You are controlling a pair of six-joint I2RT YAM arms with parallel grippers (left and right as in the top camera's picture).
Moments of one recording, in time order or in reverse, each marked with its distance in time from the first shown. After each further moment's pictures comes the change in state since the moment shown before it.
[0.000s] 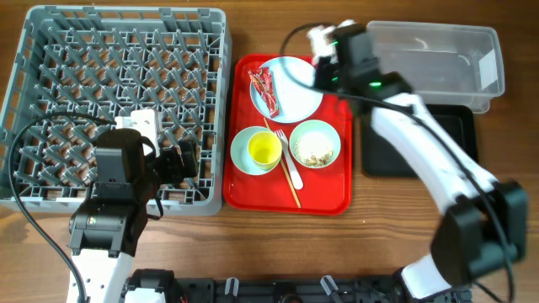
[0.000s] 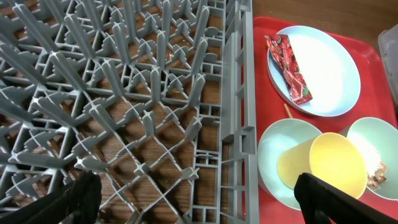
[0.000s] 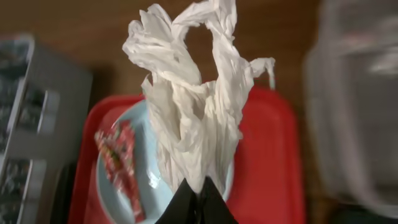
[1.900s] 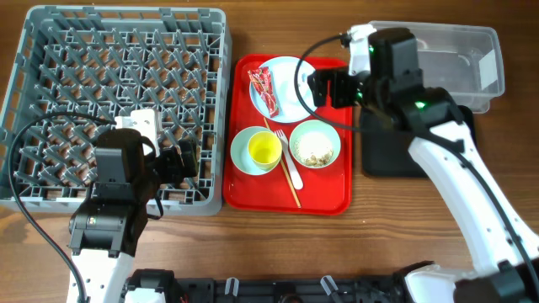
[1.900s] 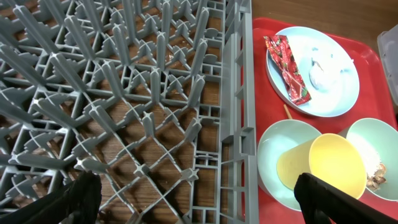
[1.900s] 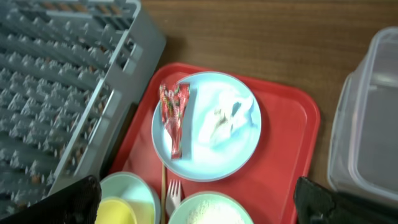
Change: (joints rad) left arm 0.000 0.000 0.000 0.003 0.000 0.000; right arm 0.012 -0.198 -0.016 -0.138 -0.246 -0.245
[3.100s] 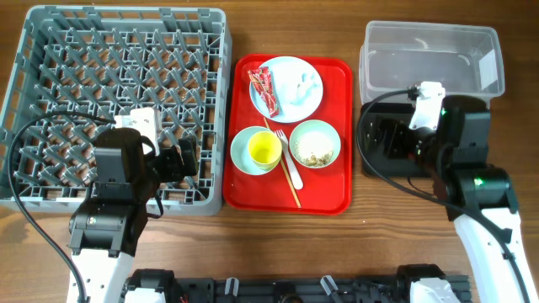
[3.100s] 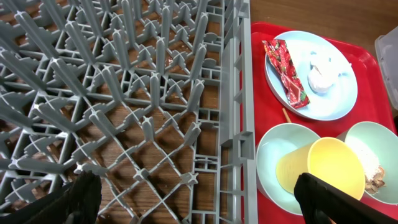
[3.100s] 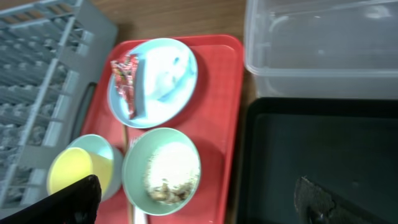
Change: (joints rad) left arm 0.000 0.001 0.000 0.014 0.000 0.000; right arm -0.289 -0.448 -0.410 -0.047 -0.139 -0.024
